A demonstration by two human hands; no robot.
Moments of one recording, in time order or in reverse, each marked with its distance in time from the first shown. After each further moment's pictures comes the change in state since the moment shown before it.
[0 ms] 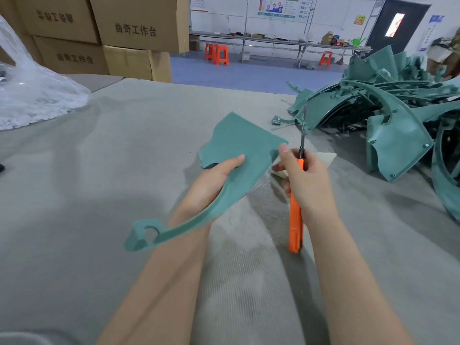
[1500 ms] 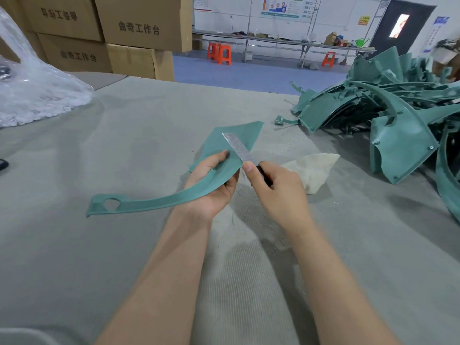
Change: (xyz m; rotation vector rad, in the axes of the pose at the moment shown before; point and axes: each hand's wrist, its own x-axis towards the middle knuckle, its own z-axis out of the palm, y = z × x) left_hand -0.002 0.010 -0.007 -0.569 0.088 -0.082; right_hand -0.013 0.017 0.026 -0.539 -0.172 -0.386
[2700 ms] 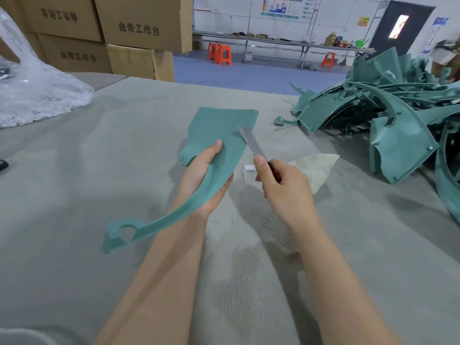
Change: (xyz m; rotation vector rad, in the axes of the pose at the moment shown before) left_hand 0.003 0.004 0.000 0.170 -0.067 0.176; right_hand 0.000 -0.003 -0.009 0.116 0.042 0.148
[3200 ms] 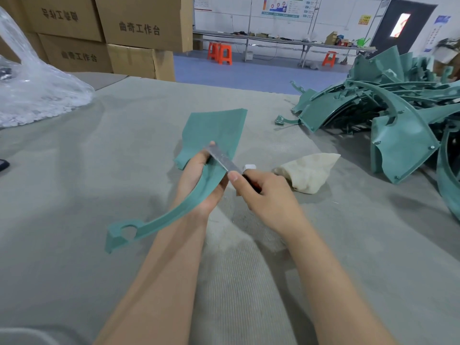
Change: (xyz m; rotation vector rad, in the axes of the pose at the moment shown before) left_hand 0.001 -0.003 -0.005 -0.020 0.007 0.075; right_hand -0.011 -0.018 0.007 0.014 -0.262 -0.109
